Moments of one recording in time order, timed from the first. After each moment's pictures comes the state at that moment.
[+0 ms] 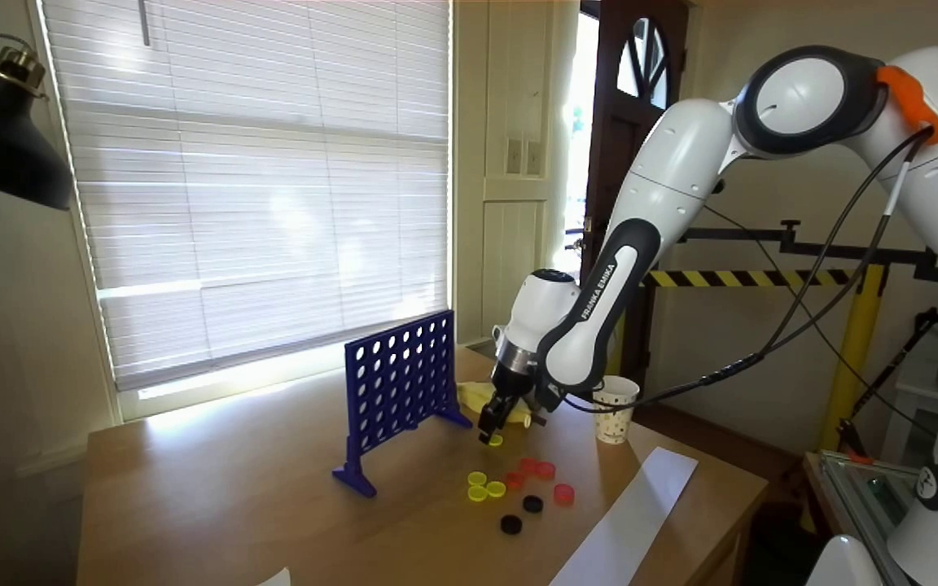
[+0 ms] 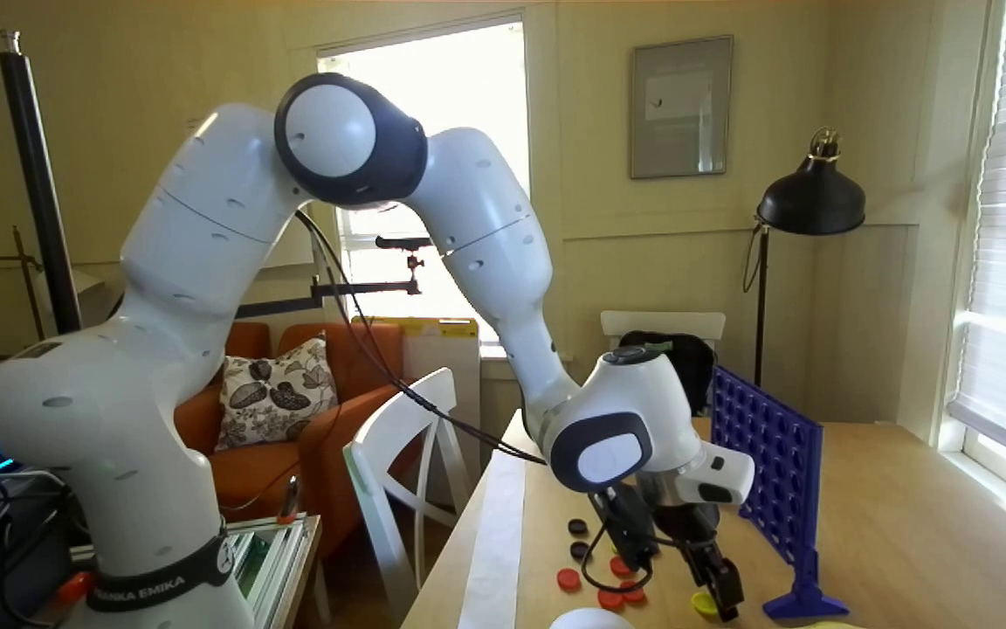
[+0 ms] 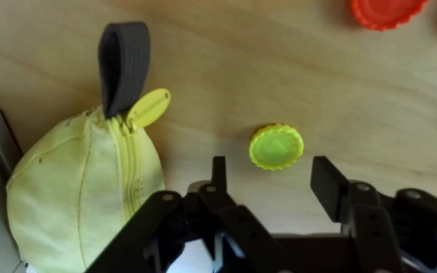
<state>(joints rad) -0.07 0.63 -0.04 -2.11 -0.09 3.09 0.07</state>
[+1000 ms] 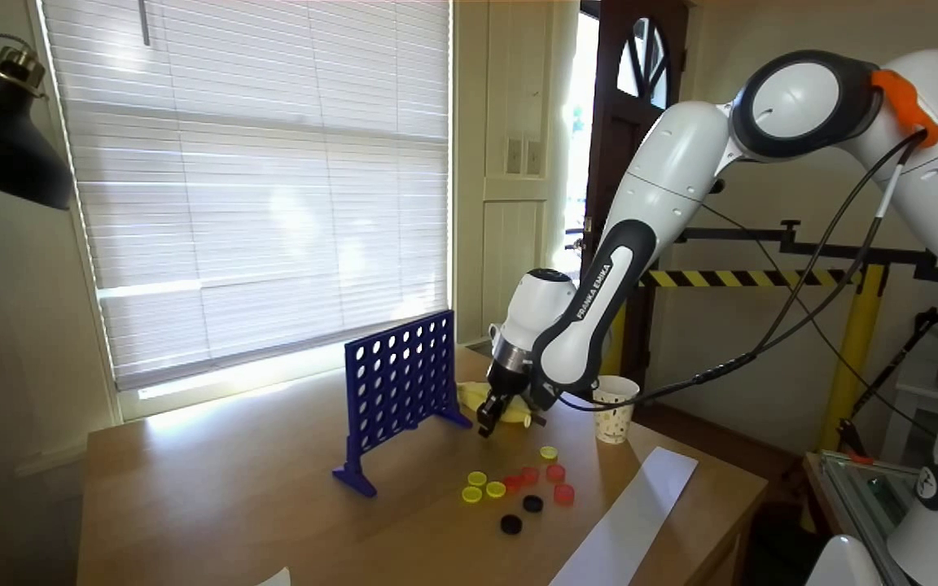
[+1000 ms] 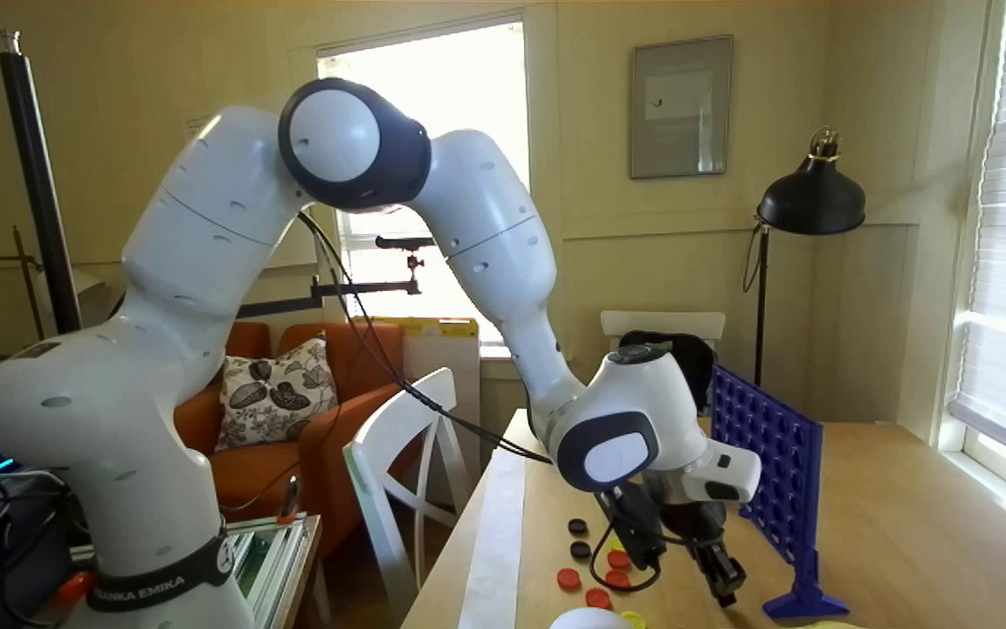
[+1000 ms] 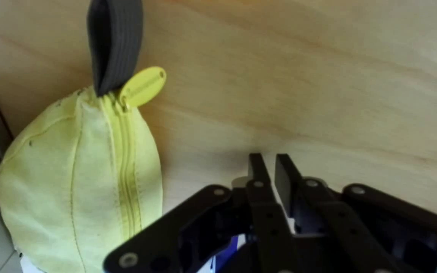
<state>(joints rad) -0.07 0.64 -0.03 -2.09 -0.09 3.09 0.06</state>
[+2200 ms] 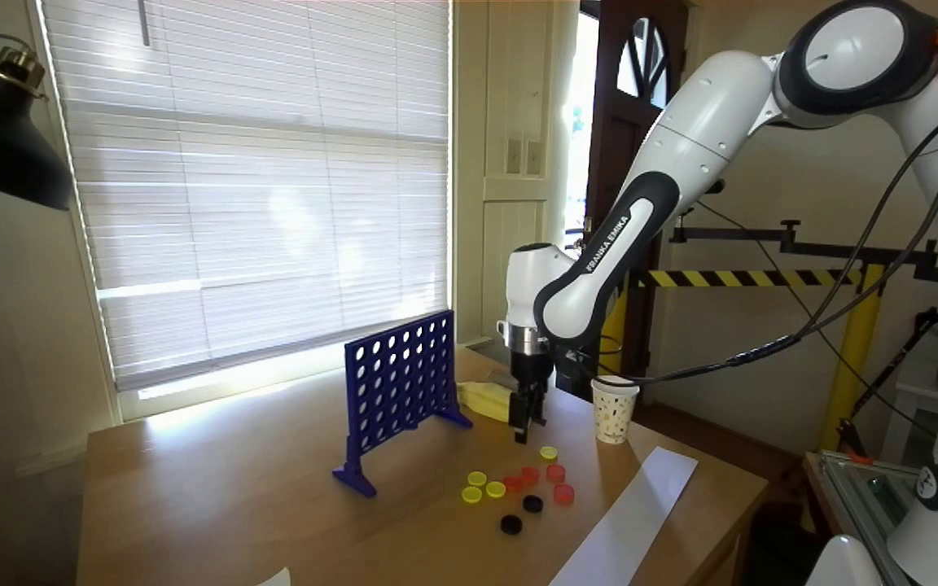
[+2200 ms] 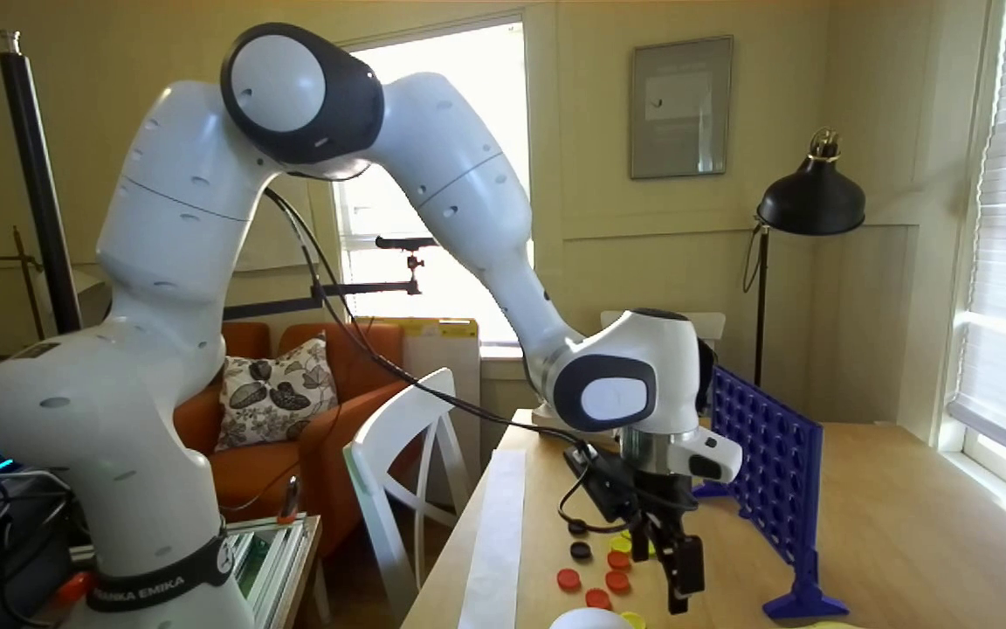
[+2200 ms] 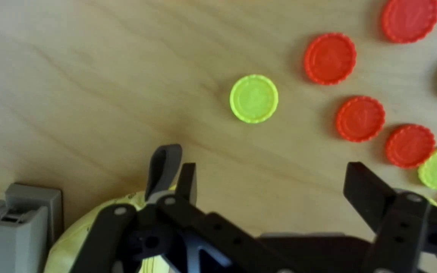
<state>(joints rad) -0.08 0.48 -0.02 -2.14 -0.09 2.62 -0.01</state>
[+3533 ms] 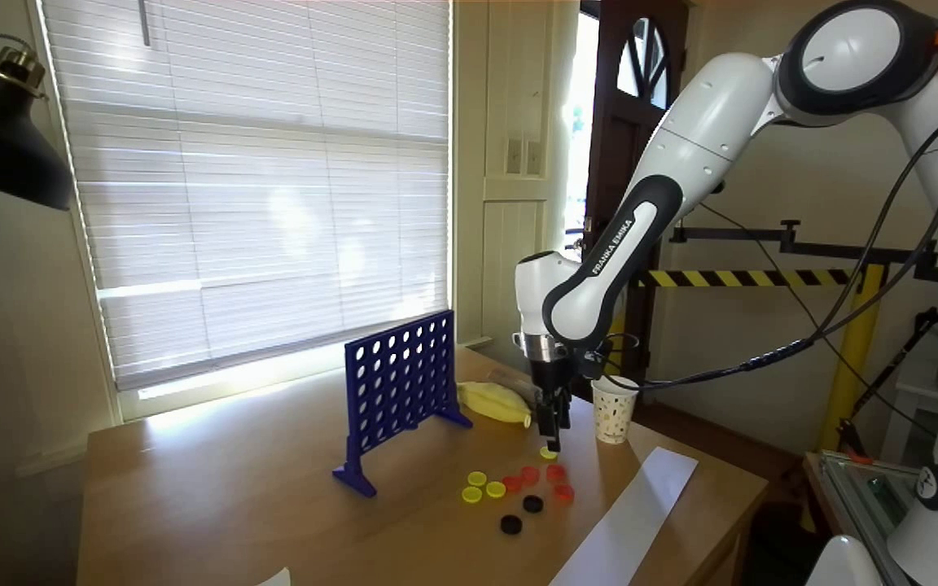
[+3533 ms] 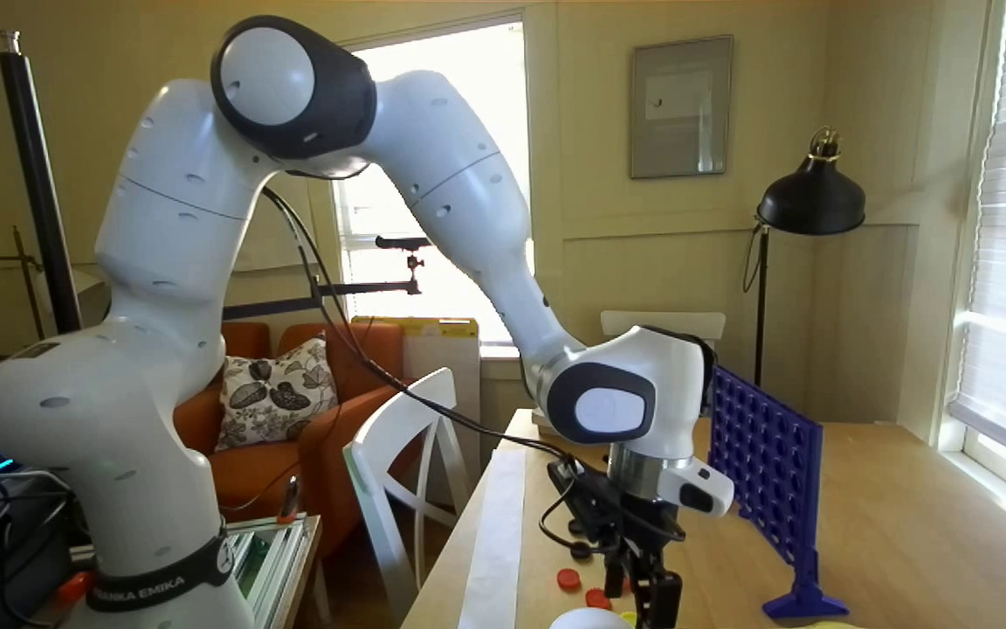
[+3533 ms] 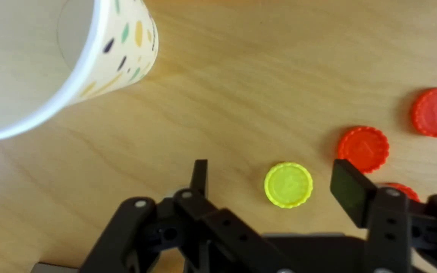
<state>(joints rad) -0.08 0.47 -0.06 -2.17 -0.09 2.50 -0.06</state>
